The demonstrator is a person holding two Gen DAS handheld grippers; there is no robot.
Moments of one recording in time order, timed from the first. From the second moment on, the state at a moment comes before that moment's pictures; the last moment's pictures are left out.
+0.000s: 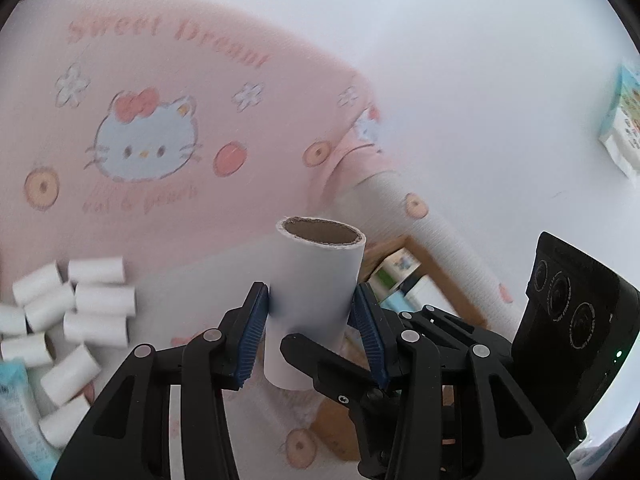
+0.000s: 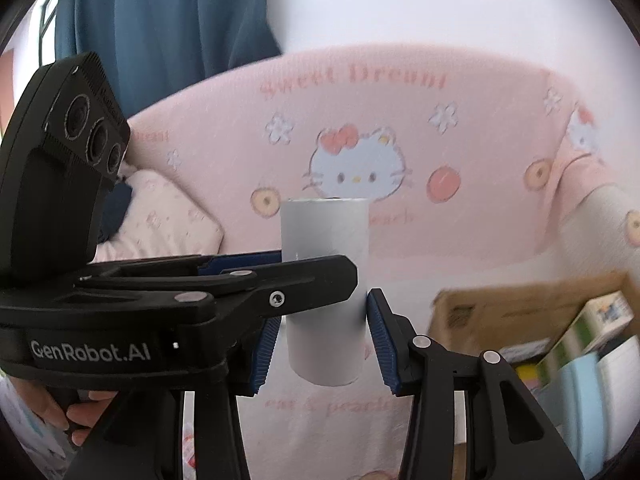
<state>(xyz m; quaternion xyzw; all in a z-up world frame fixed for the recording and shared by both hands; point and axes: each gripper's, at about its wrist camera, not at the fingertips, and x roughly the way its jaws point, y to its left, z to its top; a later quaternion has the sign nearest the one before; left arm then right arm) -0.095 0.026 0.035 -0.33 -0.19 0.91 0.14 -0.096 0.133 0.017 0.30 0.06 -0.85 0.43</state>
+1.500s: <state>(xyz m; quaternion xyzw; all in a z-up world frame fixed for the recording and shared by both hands) -0.239 0.178 -0.051 -0.59 -0.18 0.76 0.22 -0.226 0.262 -0.036 0.53 0.01 -0.79 0.31</state>
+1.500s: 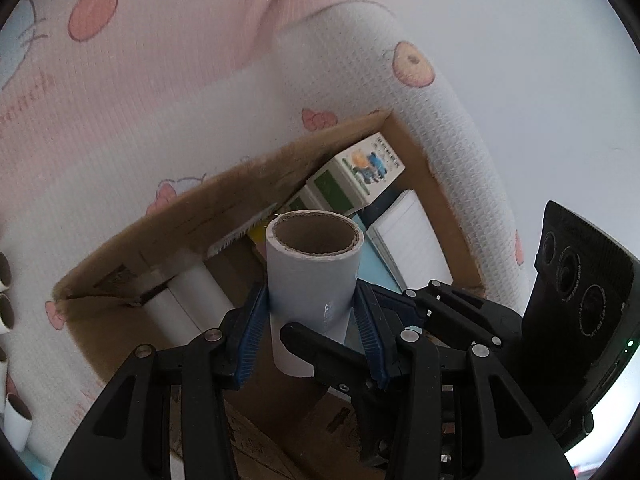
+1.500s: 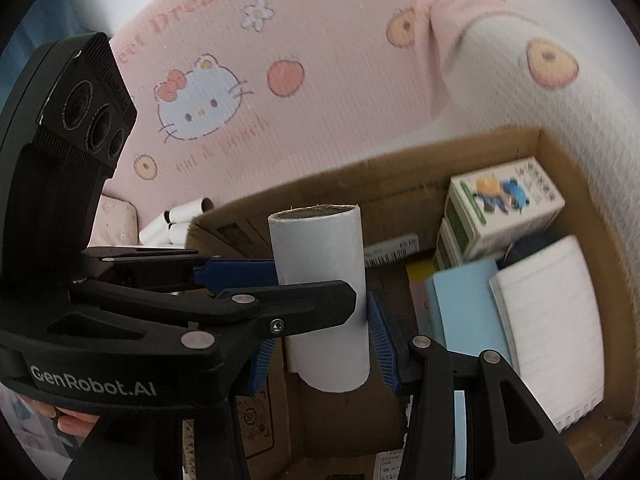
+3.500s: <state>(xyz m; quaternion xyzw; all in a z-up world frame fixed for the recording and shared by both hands) -0.244 0.120 -0.055 -0.58 -0.14 0.77 0.21 -0.253 0.202 -0.140 0.68 0.20 -0.68 0.18</state>
